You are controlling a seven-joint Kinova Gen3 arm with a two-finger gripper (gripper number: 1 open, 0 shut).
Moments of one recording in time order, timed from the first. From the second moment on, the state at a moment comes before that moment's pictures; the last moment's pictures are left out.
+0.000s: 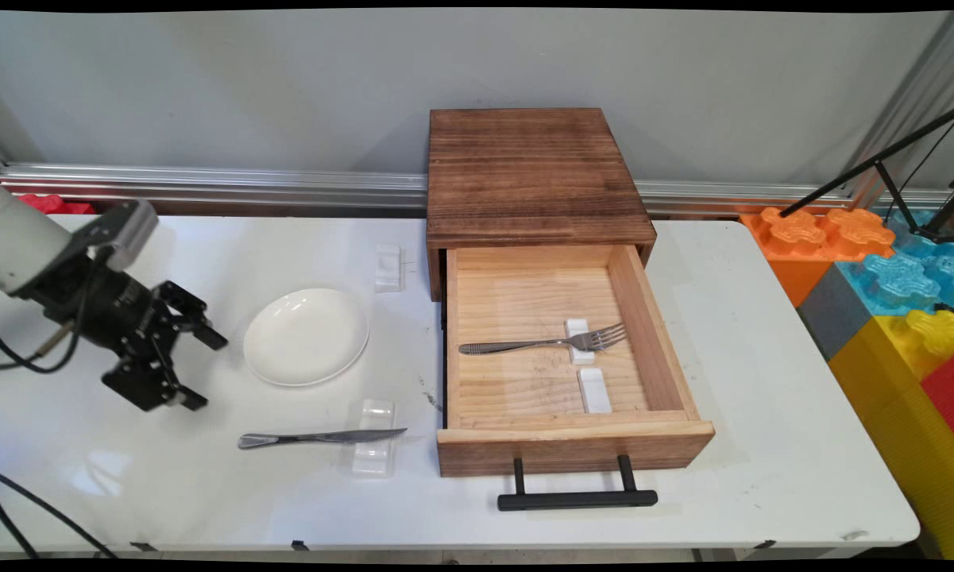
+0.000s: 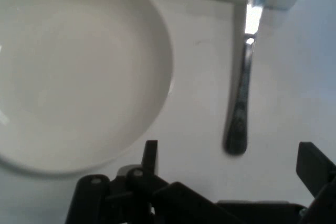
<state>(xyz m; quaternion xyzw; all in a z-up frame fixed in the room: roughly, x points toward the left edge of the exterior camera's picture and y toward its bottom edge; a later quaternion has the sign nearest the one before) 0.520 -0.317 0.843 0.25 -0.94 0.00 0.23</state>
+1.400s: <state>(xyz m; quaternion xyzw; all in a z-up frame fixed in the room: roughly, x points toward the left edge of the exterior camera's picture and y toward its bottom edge) 0.403 -0.337 0.777 0.22 -0.96 0.00 0.20</state>
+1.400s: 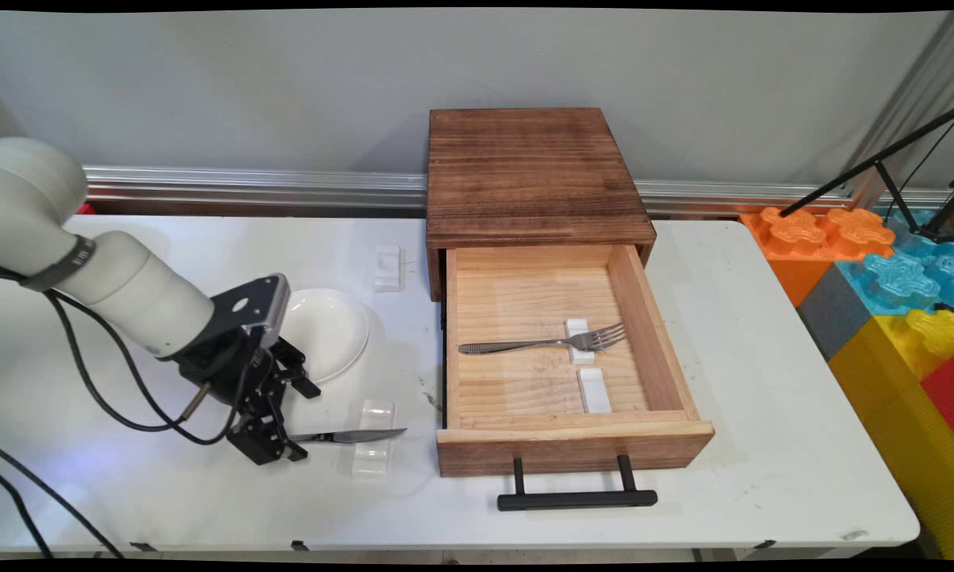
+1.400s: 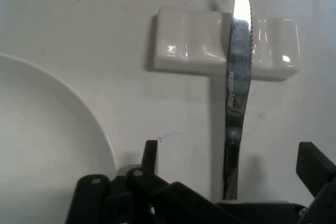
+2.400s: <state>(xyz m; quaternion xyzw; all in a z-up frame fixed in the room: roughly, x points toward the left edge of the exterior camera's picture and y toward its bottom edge) 0.381 -0.338 0.764 0.21 -0.96 0.01 0.18</state>
